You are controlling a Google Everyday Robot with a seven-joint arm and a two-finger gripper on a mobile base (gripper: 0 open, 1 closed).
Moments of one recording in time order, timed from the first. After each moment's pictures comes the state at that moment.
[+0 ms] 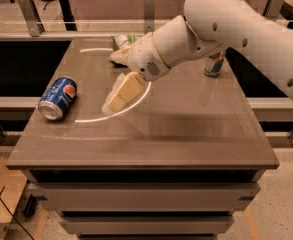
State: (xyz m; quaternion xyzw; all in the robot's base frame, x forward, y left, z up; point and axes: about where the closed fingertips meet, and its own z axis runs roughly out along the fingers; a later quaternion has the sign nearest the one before) arm 0.549 0.079 0.921 -0.64 0.61 0.29 0.36
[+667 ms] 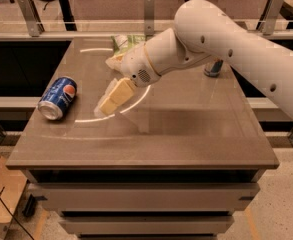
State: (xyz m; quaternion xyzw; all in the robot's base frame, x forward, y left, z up) arm 0.562 0.104 0.901 -0.62 0.61 0.31 0.37
